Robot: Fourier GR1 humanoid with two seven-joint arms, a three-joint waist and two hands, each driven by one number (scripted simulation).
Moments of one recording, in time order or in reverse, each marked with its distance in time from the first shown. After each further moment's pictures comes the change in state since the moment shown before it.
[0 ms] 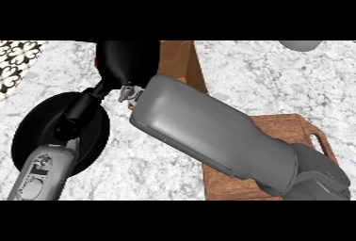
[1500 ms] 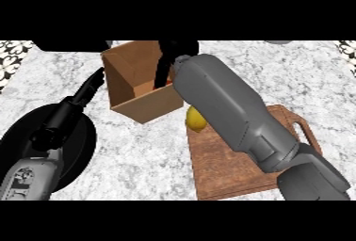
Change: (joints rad) left arm 0.097 0.023 0.071 -0.060 0.005 0.001 0.006; right arm 0.037 -0.003 -0.230 0.441 -0.399 0.231 -0.488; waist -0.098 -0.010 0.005
